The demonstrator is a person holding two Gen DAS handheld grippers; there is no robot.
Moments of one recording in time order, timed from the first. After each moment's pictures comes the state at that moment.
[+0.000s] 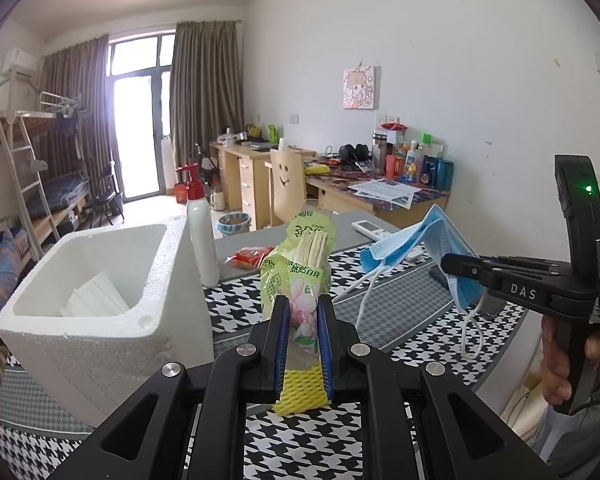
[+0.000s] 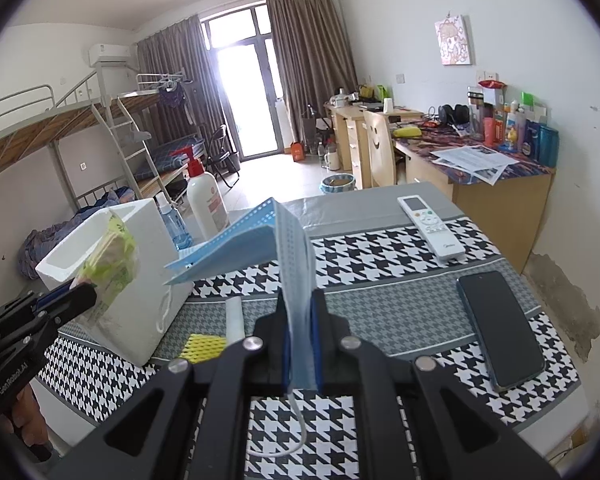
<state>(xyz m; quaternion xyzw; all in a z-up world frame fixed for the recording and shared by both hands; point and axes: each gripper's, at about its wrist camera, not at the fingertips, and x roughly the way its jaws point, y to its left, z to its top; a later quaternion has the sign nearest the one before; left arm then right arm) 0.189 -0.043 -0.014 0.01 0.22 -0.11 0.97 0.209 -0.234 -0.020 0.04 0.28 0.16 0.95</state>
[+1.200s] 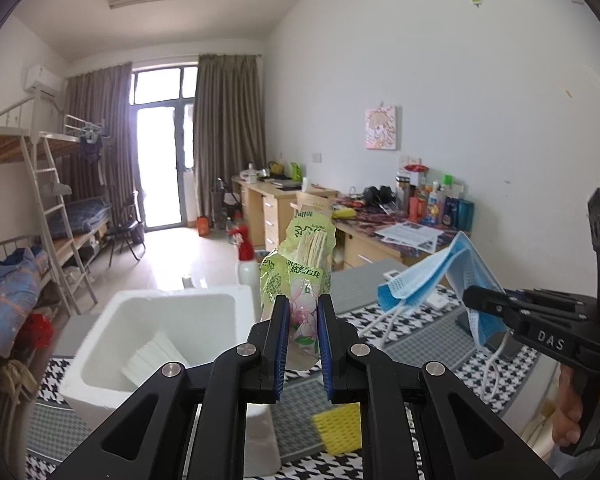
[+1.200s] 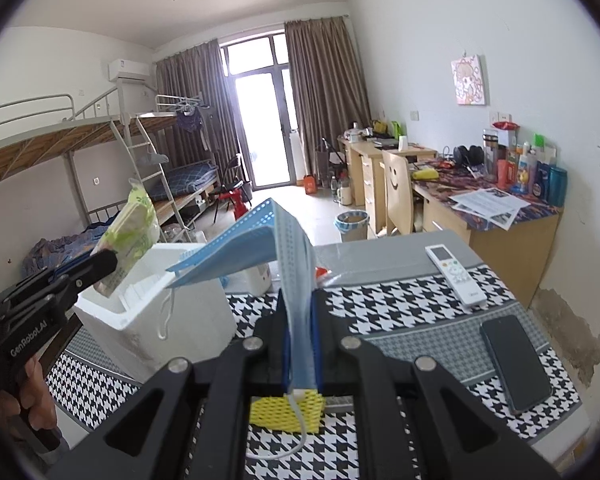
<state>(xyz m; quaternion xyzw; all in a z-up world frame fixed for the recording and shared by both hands) 0.190 -0.001 0.034 0.01 0.15 -0.07 0.99 0.190 -0.184 0.024 0.03 0.21 0.18 0.96</state>
